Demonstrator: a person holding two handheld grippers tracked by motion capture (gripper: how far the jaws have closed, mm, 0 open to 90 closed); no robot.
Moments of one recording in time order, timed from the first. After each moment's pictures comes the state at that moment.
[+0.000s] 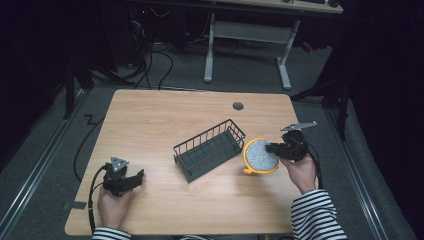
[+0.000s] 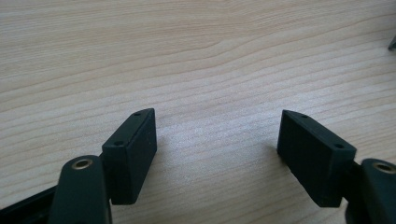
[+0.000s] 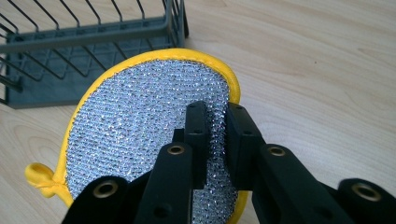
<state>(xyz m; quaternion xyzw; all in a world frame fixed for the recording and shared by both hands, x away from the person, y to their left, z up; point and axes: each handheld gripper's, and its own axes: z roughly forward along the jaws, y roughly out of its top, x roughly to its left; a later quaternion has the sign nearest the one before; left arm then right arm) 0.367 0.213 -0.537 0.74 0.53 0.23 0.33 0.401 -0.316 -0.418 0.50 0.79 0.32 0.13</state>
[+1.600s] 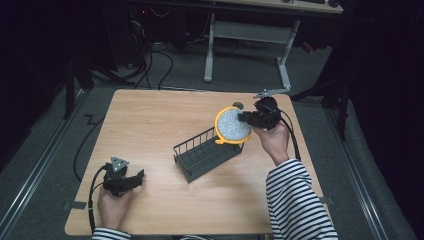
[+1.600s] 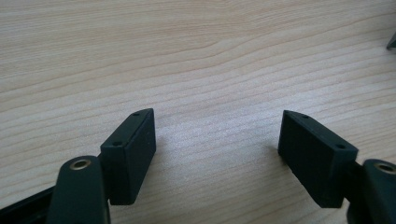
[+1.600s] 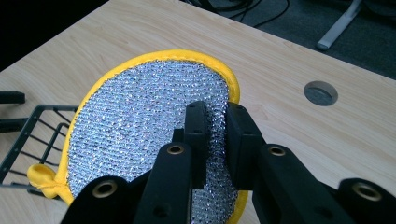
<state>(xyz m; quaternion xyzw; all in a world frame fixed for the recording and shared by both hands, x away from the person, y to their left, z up) 0.367 0.213 -0.537 0.74 0.53 0.23 0.33 0.466 -0.235 -0.359 0.44 0.80 0.38 0.15</state>
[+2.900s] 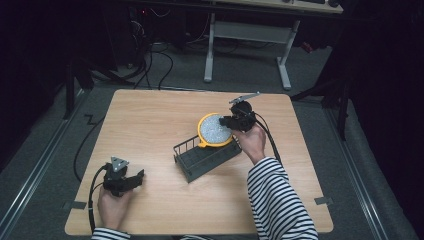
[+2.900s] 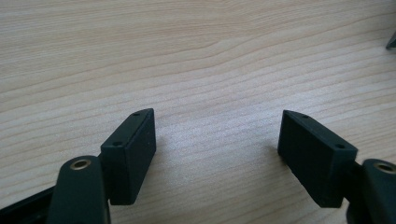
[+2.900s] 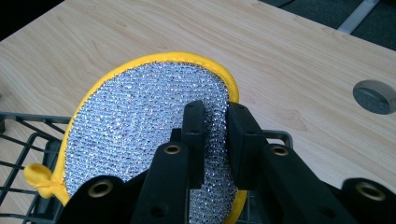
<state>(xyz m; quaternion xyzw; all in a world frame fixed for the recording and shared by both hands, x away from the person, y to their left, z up) 0.367 0.213 -0.537 0.74 0.53 0.23 0.33 0.495 -0.187 -0.406 0.43 0.82 0.36 0.13</state>
